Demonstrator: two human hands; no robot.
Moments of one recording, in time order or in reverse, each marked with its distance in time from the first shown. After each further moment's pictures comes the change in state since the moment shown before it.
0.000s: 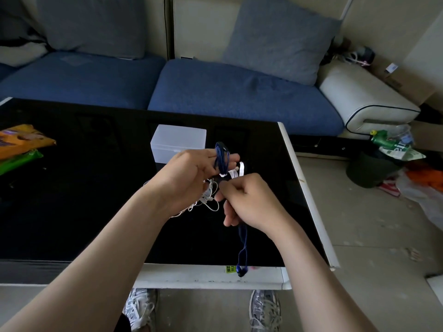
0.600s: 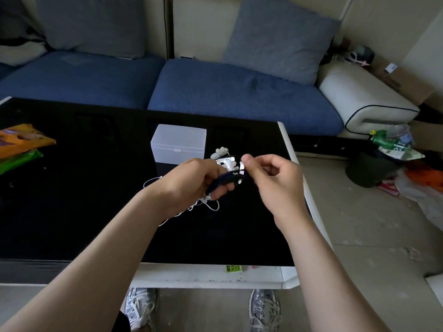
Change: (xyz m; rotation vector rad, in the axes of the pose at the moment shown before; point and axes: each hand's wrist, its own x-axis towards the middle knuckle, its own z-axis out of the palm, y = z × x) left_hand -0.006 -0.002 0.000 0.262 -0.059 -0.050; right_hand 0.004 0.004 -0.024 0.192 0.495 -0.188
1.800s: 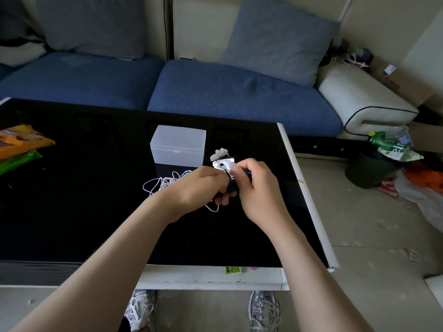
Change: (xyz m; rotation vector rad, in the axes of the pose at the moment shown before) left_hand 0.000 -0.001 0.009 0.396 0.051 0.008; right_hand -0.003 0.011 0.017 -0.345 -0.211 -0.146
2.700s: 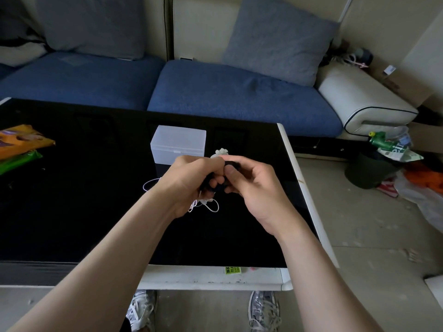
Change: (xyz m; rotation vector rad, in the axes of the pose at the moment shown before) left_hand 0.005 0.004 -0.005 -0.524 0.271 -0.114; right_hand -0.001 -0.013 -0.002 0.557 -0.193 0.049
